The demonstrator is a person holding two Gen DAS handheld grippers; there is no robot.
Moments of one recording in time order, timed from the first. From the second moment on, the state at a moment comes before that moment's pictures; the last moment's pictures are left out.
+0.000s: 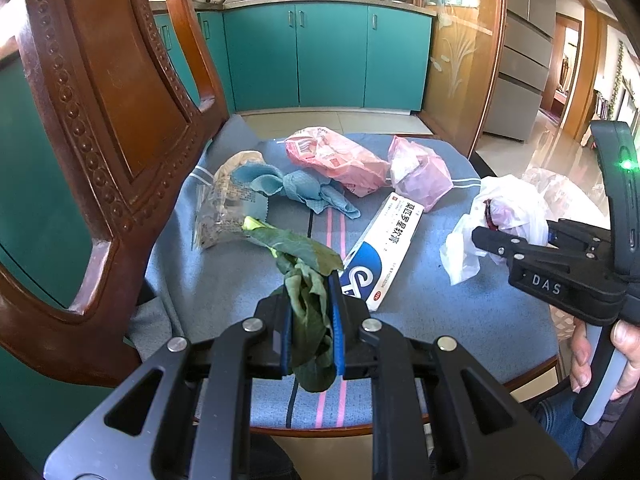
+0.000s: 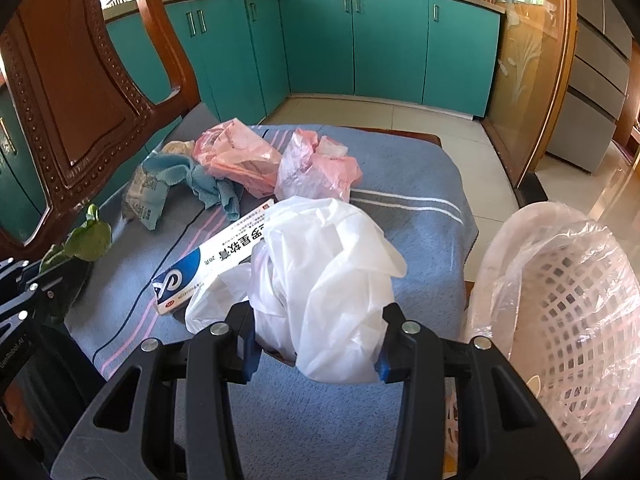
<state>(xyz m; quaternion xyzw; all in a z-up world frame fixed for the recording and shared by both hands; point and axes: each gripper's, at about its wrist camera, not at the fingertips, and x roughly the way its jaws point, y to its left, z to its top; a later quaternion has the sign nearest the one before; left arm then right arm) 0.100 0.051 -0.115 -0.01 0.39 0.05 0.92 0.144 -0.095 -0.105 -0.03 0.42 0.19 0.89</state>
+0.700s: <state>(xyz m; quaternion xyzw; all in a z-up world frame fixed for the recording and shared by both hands) 0.100 0.050 -0.112 -0.01 0.38 0.05 0.92 0.143 -0.106 -0.094 0.00 0.40 0.19 0.89</state>
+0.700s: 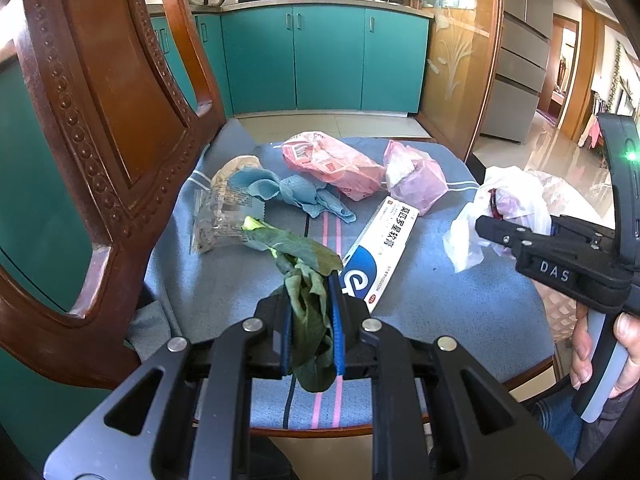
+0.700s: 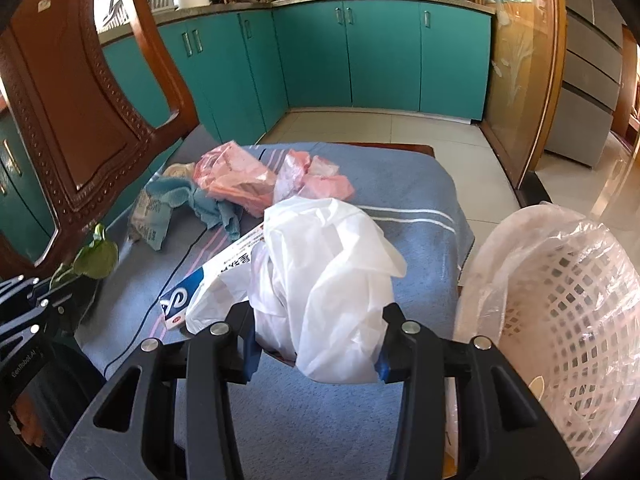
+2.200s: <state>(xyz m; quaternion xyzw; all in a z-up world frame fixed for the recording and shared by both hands) 0.151 -0.101 -0.090 0.02 0.37 -0.19 0.91 0.132 -0.316 -0.118 0.18 0.44 -0.06 0.88</state>
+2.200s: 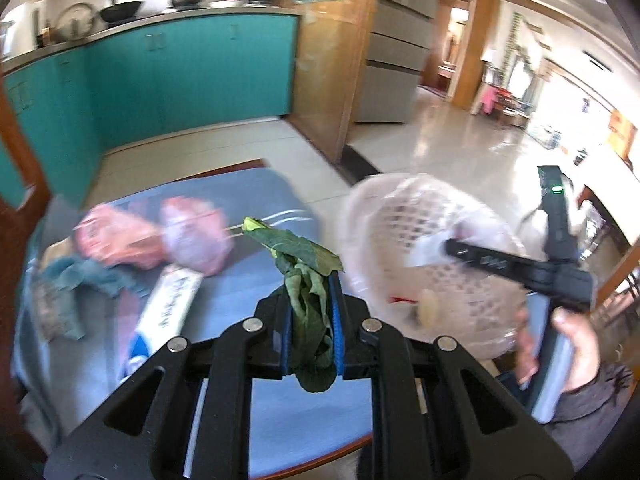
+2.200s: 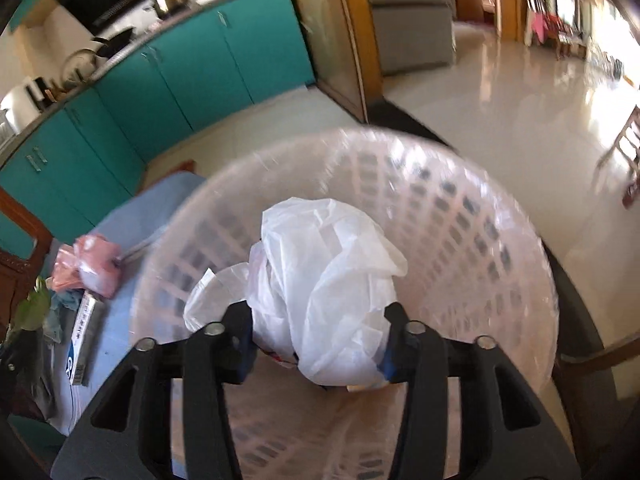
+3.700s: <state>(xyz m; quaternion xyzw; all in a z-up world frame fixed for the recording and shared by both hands) 0.116 0.087 -0.130 -0.04 0.44 0.06 0.89 0.258 -0.037 -0.124 -0.03 0.46 0.17 0.87</state>
